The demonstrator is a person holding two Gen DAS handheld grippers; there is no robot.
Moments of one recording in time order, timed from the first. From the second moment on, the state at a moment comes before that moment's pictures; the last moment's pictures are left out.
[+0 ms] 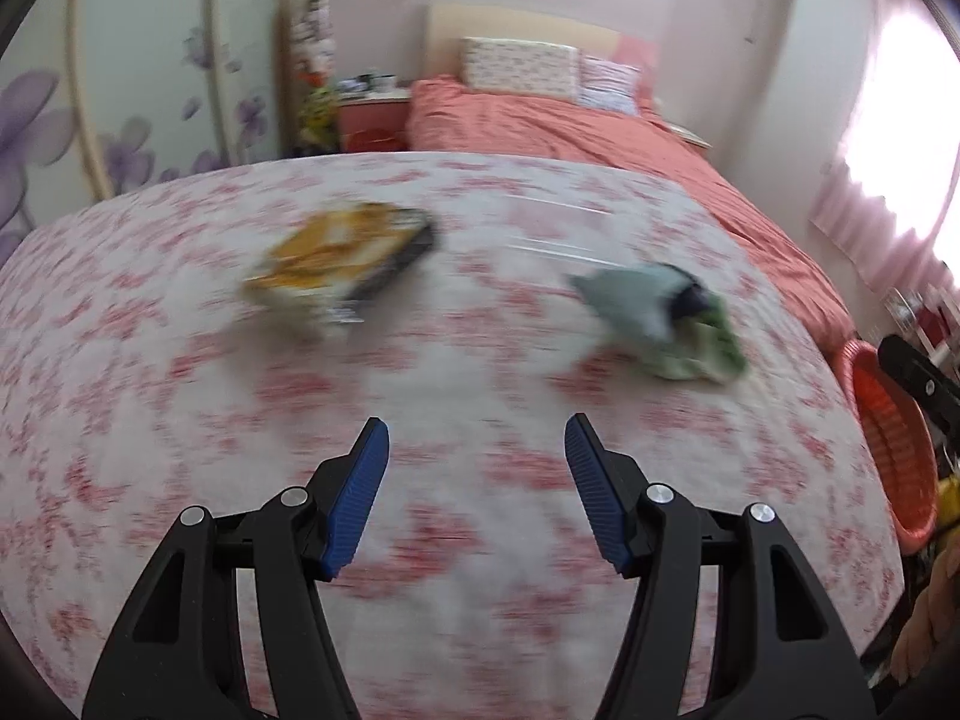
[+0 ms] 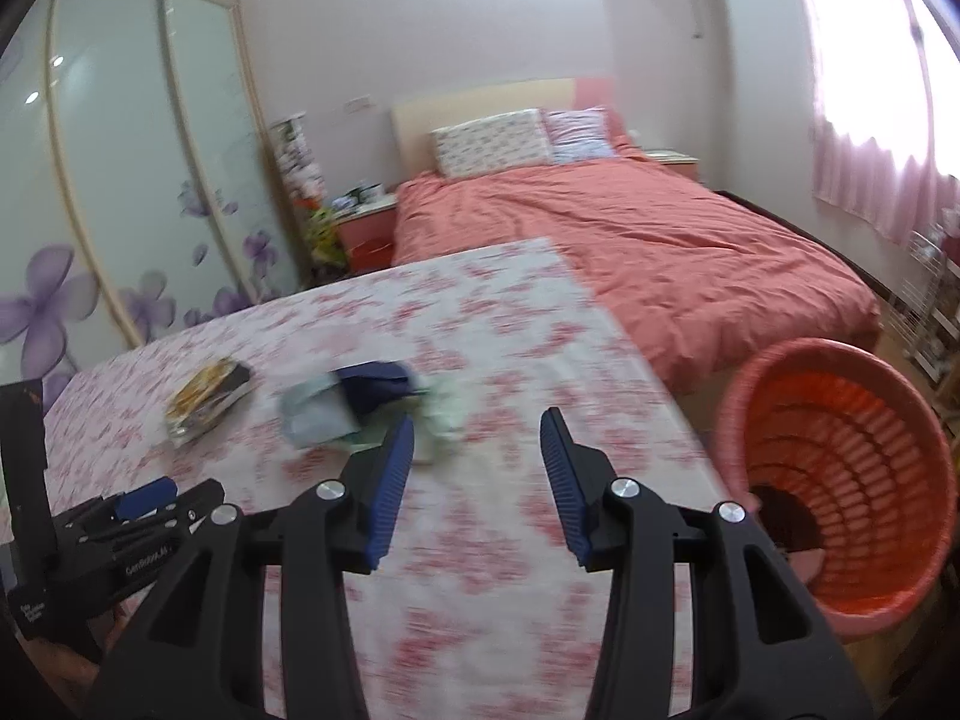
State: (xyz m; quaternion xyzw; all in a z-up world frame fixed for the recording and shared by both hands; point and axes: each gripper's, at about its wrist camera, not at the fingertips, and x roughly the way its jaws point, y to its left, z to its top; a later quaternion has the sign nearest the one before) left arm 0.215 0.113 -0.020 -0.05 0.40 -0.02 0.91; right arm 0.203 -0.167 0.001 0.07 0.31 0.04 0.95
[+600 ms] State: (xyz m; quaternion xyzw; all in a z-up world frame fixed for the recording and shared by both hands) left arm 0.222 0.188 -0.026 -0.09 0.40 0.01 0.91; right arm 0.274 -0.135 -0.037 0.07 0.38 -0.02 0.92
